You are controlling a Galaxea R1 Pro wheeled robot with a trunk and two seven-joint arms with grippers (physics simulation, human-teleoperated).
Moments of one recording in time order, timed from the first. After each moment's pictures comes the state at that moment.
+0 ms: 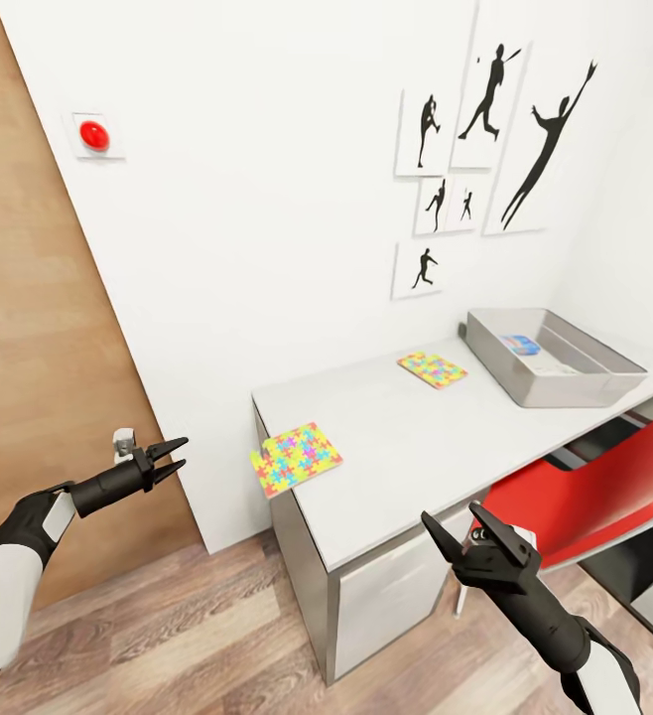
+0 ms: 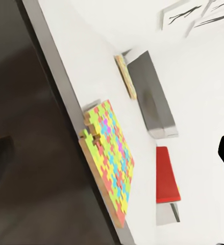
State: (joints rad) left arm -0.92 0.31 0.61 -0.36 -0.01 0.68 -1.26; right arm -0.07 0.02 -0.24 -1.56 -1.16 0.98 0.96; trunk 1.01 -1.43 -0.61
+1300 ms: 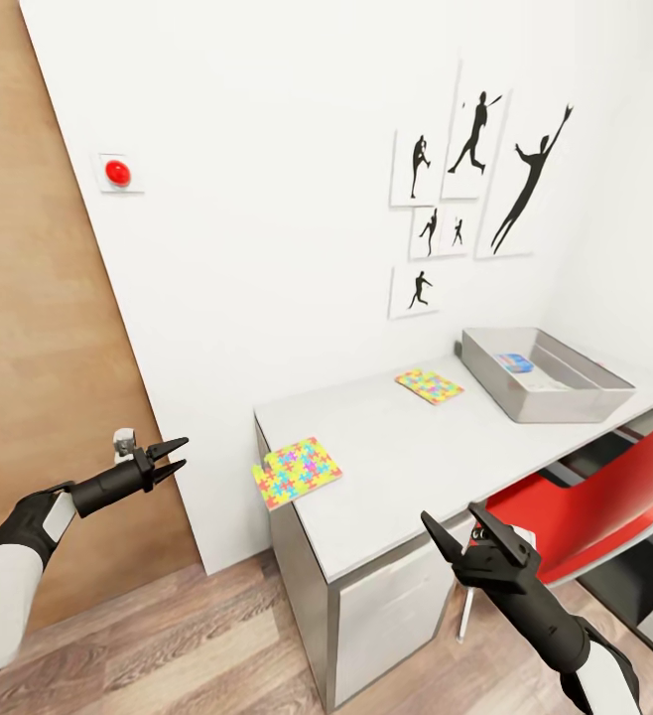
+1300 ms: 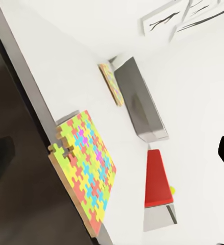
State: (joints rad) left arm -0.92 0.31 0.61 -0.36 -0.01 0.68 -1.25; right arm -0.07 0.02 -0.24 -1.56 -1.16 0.98 0.96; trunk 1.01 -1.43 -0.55
